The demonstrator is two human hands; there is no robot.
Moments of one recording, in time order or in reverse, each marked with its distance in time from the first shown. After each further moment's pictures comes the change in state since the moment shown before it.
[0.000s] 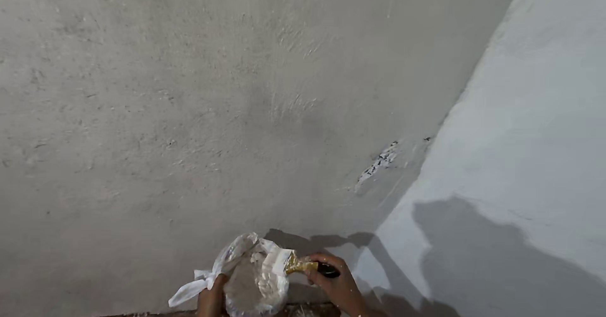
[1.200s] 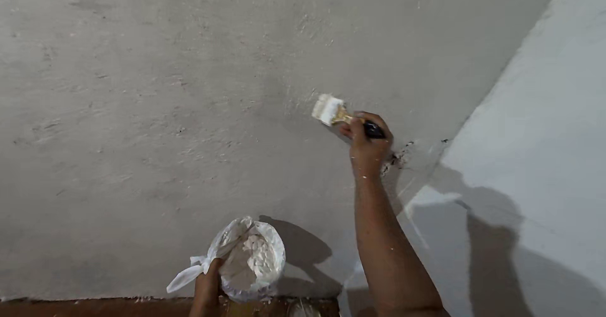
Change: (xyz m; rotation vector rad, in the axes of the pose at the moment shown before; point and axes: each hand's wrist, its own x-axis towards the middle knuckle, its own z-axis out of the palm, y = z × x) left_hand 0.014 0.019 -0.006 -0.123 0.040 -0.029; right_hand 0.198 -0.150 -0.036 0.006 0.624 -0.676
